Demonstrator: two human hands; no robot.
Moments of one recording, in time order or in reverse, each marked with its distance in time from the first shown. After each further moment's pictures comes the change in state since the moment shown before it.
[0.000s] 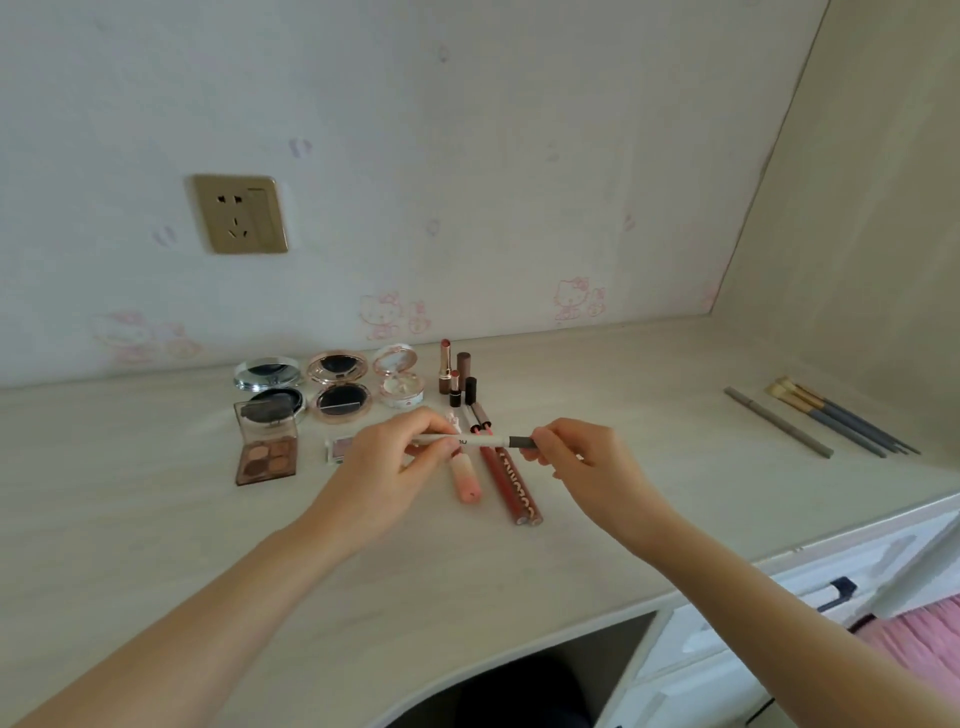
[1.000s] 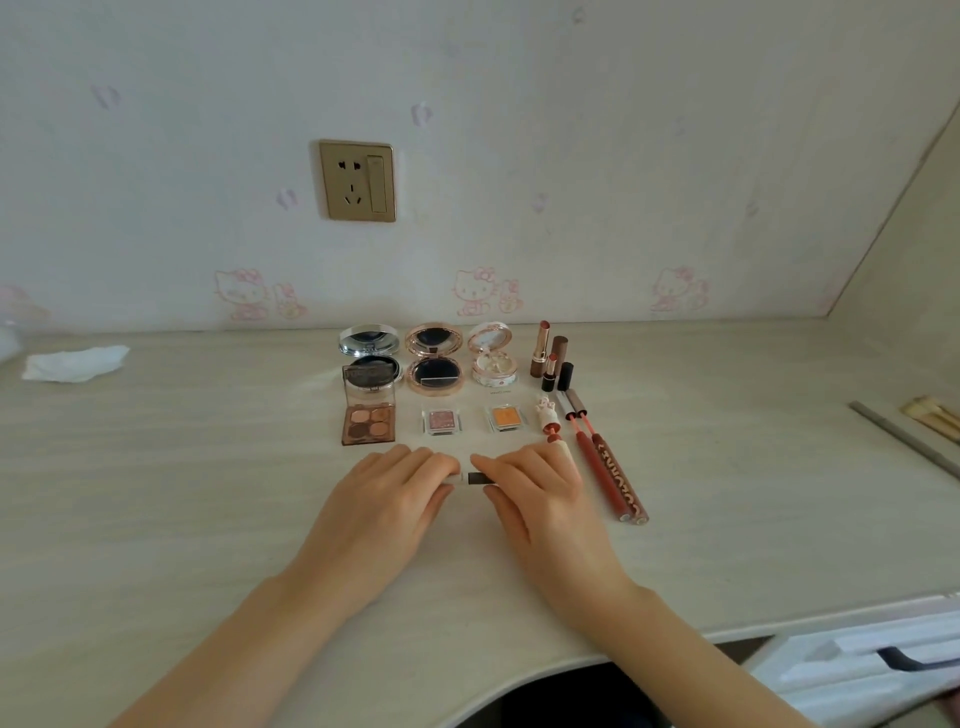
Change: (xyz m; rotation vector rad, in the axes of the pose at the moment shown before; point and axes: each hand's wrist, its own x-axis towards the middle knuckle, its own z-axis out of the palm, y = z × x) left_hand -0.072 -0.064 -0.036 0.704 0.165 0.247; right_hand -0.013 -0.003 0.130 -0.391 0.164 -0.715
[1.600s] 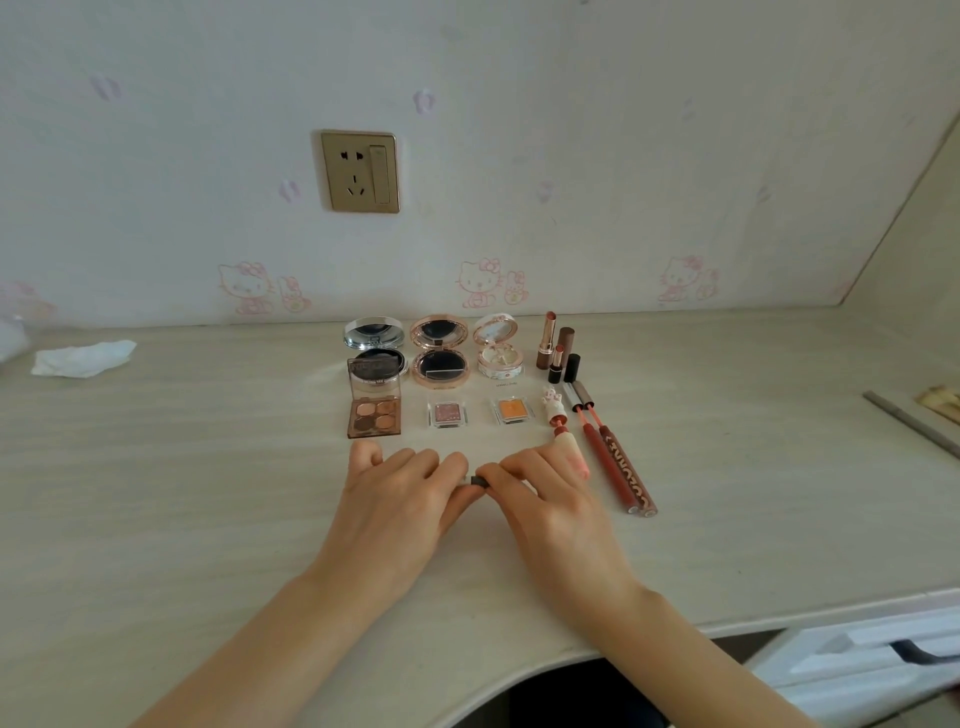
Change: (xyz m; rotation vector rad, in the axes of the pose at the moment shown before) left_hand 0.003 0.011 0.005 0.268 0.006 -0.060; right_hand -0.004 -0.011 -0.011 -0.090 0.011 -0.121
